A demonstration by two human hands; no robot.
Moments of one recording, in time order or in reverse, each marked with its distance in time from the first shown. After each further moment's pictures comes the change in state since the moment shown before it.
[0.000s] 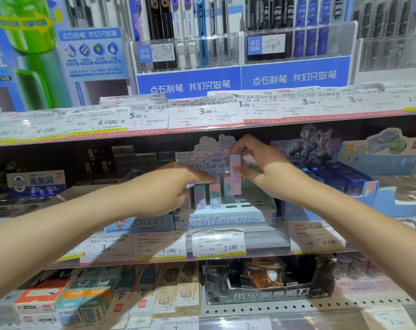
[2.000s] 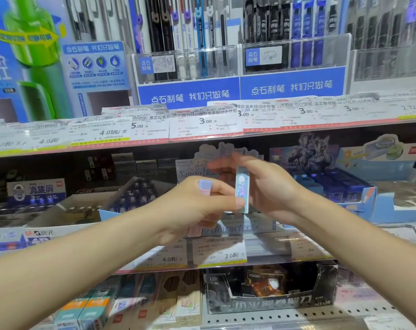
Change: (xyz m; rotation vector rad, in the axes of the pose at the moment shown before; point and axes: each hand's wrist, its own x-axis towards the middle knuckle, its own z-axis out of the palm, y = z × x) left_hand -0.005 0.053 0.008 -1.157 -0.017 -0.217; right_hand -0.010 -0.035 0.009 1.111 -0.198 0.314
